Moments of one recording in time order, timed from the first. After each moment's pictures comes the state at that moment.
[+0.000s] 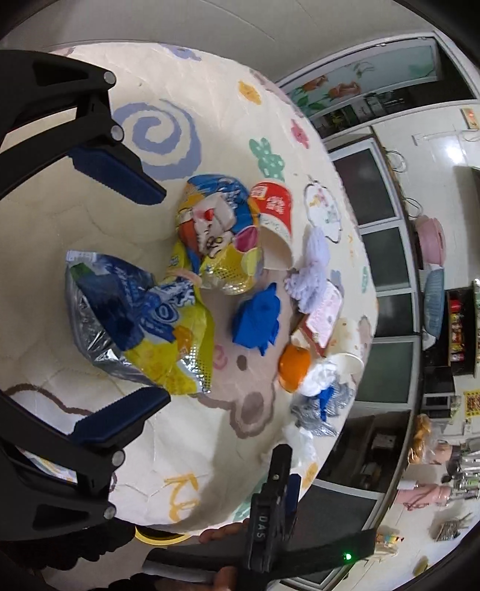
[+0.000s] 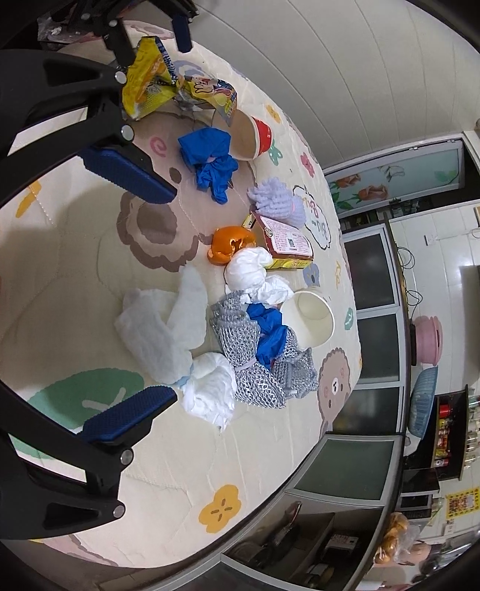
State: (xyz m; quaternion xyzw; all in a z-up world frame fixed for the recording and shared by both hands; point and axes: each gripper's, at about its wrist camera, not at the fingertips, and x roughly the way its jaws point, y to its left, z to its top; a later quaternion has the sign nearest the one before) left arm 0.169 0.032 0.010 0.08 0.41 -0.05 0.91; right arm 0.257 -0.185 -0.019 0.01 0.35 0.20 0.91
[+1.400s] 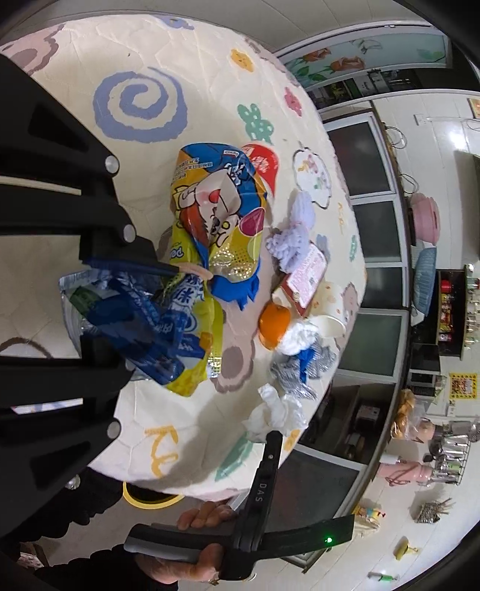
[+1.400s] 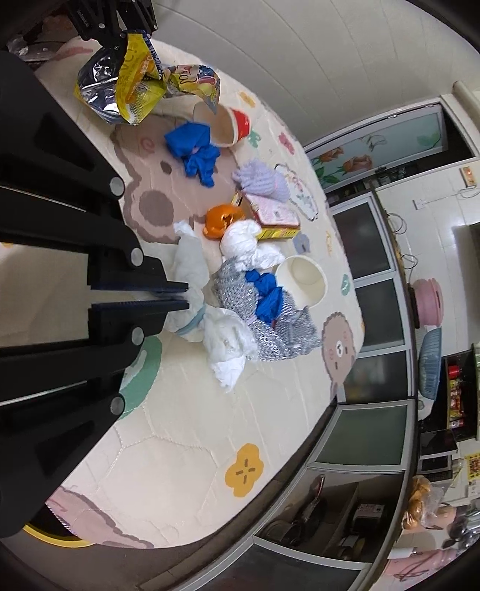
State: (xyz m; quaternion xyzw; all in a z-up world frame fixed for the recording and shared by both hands) left arm 0.165 0.024 0.028 0.04 0.38 -0.12 0.92; right arm 0.239 -0.215 0.002 0.06 0.36 0.15 0.92
